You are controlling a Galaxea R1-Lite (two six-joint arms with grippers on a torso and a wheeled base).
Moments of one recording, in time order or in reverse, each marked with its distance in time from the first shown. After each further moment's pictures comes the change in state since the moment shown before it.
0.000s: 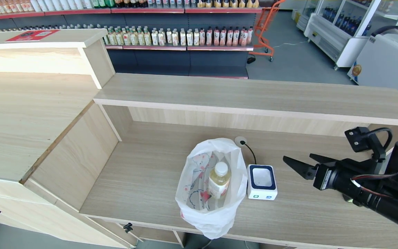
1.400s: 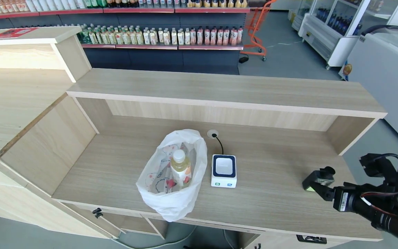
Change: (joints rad) left arm 0.000 0.000 0.000 0.000 0.000 -0.001; right arm -0.166 0.044 0.161 0.018 -0.174 -0.067
